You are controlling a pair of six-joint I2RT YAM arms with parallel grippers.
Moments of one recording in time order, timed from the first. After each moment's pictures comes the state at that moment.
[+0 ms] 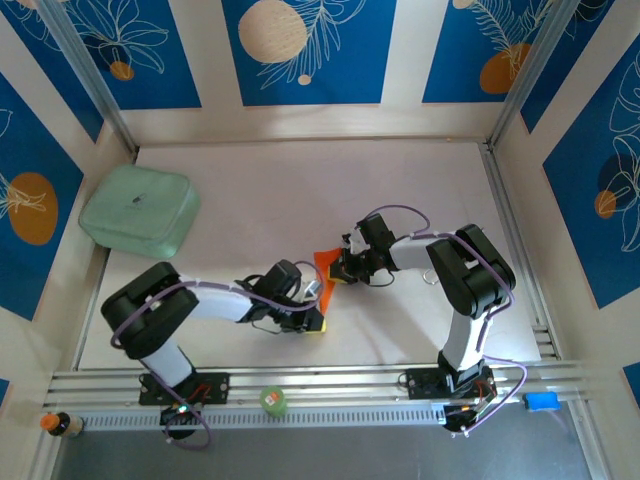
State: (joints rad) left arm -0.86 1.61 0.58 0.11 0.65 -0.83; right arm 0.48 1.83 0.83 -0.07 -0.69 0.70
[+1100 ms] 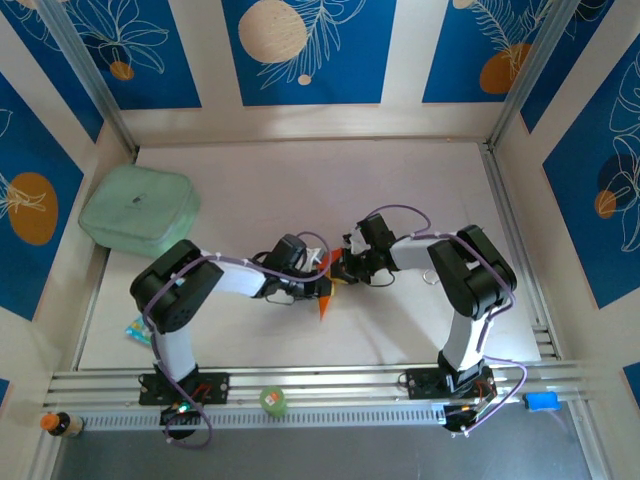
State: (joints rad) left arm -0.75 1.84 0.76 0.24 0.58 -0.75; right arm 0.48 1.81 0.83 -0.10 -0.67 0.70
